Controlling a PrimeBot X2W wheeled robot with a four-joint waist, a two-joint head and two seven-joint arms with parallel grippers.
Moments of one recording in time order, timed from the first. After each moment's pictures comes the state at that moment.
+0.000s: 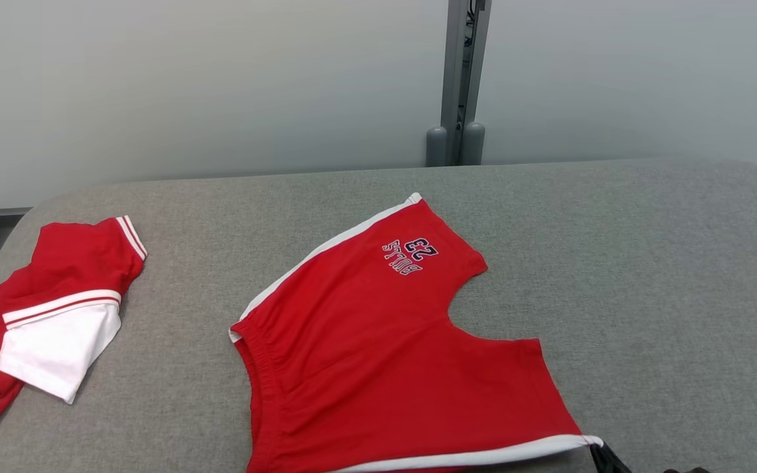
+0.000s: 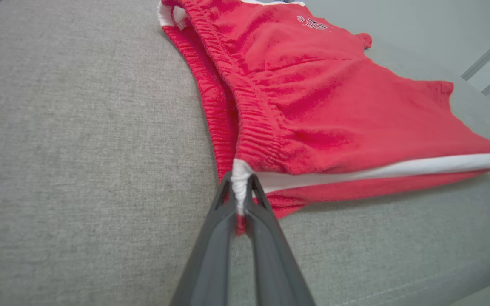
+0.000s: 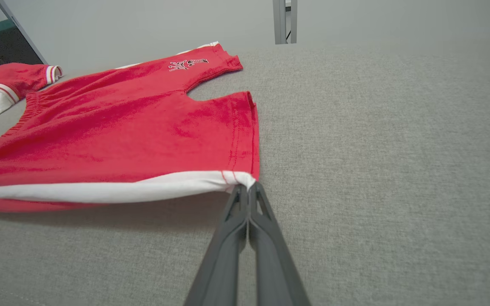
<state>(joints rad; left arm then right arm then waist) 0.11 0.08 -0.25 0.57 -0.38 -0.13 -0.26 0.12 -0.11 0.20 0.40 0.25 0.13 -0.26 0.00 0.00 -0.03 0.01</state>
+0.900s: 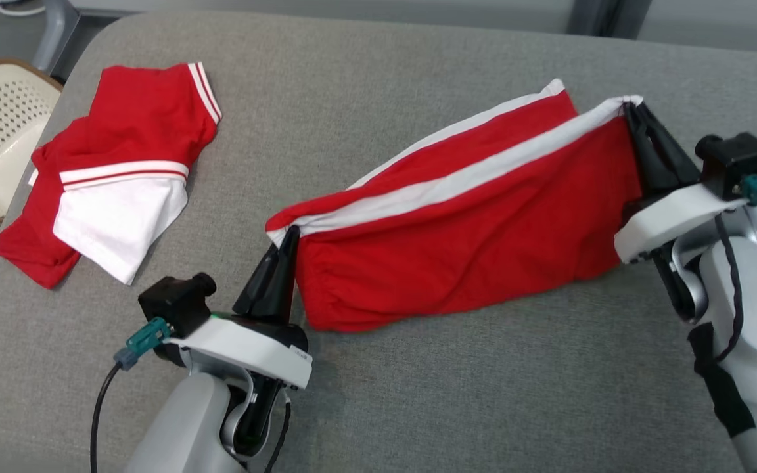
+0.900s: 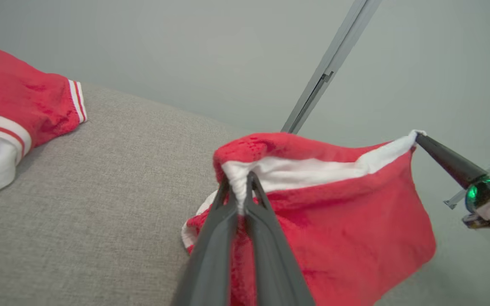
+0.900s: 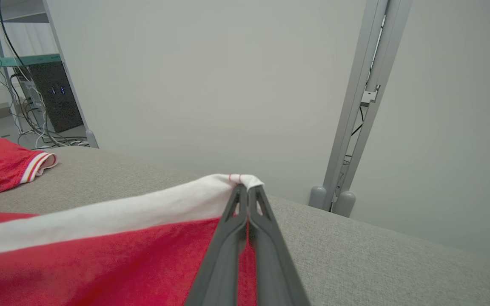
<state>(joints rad) -0.33 0.05 -0.33 0.39 -0.59 -0.13 -0.26 -0.68 -0.17 0.19 0.63 0.15 0.13 -0.26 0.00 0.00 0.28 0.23</state>
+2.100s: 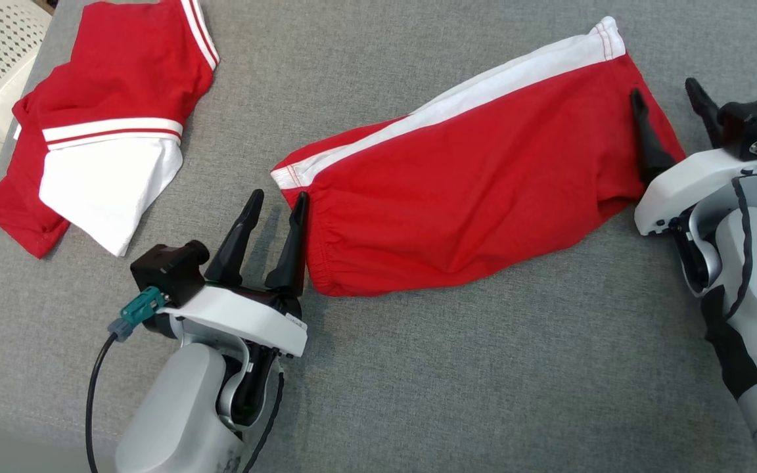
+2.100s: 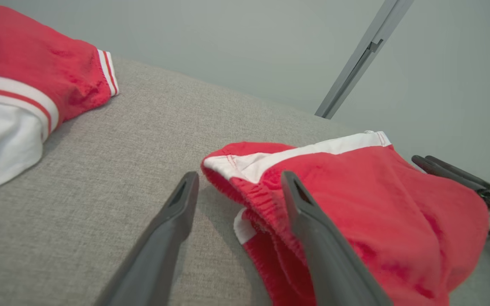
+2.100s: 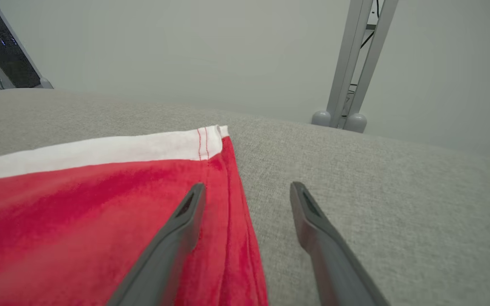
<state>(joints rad) -0.43 0.05 -0.32 0.43 -0.57 -0.10 -0.26 -0.87 -0.16 0.12 0.93 0.10 0.13 -0.26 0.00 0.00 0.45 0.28</state>
